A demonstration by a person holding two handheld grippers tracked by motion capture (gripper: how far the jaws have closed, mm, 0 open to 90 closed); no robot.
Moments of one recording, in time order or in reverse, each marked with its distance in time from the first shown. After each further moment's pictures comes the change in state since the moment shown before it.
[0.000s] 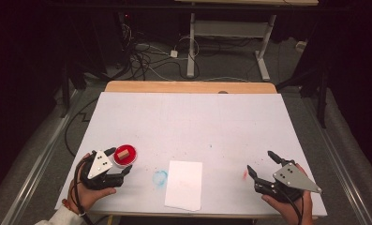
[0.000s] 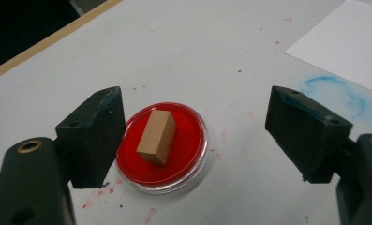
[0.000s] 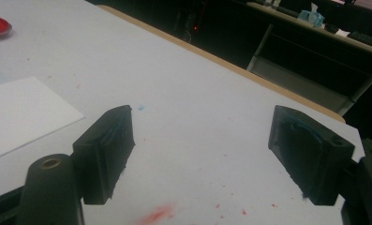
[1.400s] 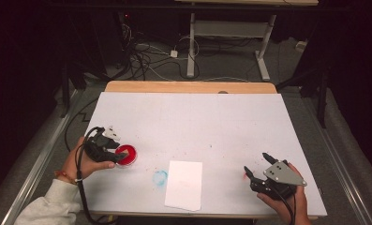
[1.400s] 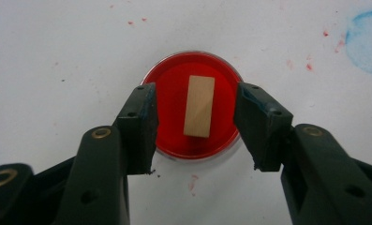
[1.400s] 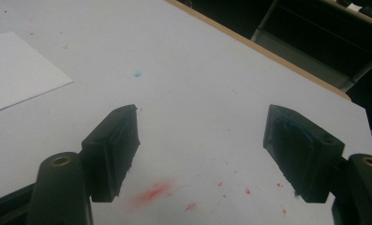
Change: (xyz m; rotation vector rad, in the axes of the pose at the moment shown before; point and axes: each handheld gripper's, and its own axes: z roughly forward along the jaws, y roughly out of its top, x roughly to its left) left arm 0.060 0.047 0.042 0.487 -0.241 -0.002; right arm 0.004 -0.009 0.018 0.130 -0.005 -0.050
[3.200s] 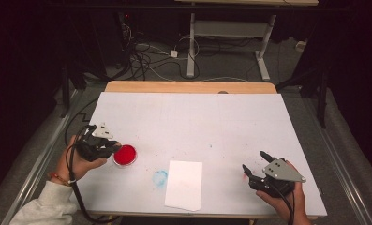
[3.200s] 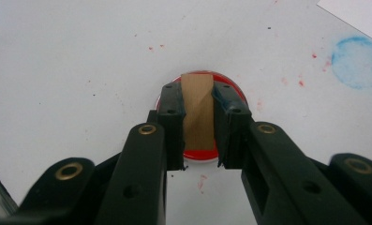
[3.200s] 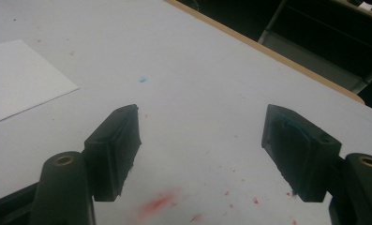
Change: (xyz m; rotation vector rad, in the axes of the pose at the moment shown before) left arm -0.003 -0.009 -0.034 -0.112 0.065 -0.001; right arm -0.001 0.003 0.007 -0.009 0.036 0.004
